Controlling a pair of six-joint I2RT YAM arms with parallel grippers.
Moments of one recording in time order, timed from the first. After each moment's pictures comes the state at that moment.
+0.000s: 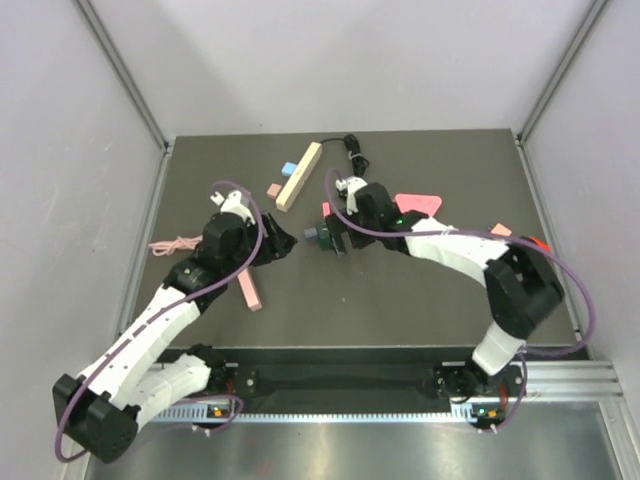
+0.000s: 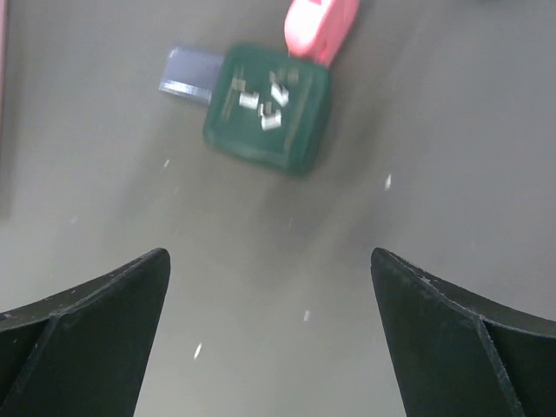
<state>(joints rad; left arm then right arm) -0.49 0.94 0.81 -0.36 0.02 -0.71 0.70 1.64 1.12 -0.22 -0.06 0.20</state>
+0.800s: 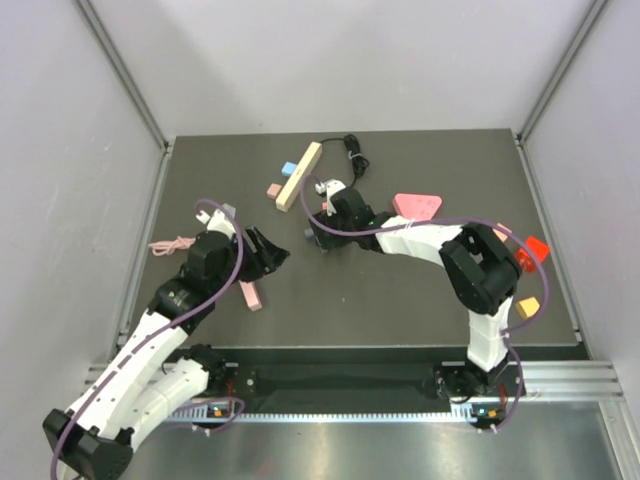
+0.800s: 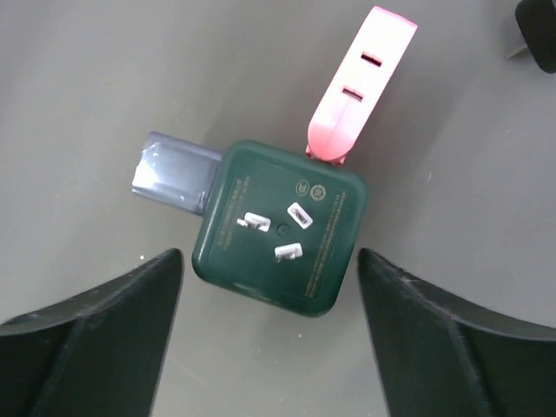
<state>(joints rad) -0.48 0.74 0.71 -0.44 0.06 -0.81 0.75 1.92 1.25 -0.07 0.03 0.19</state>
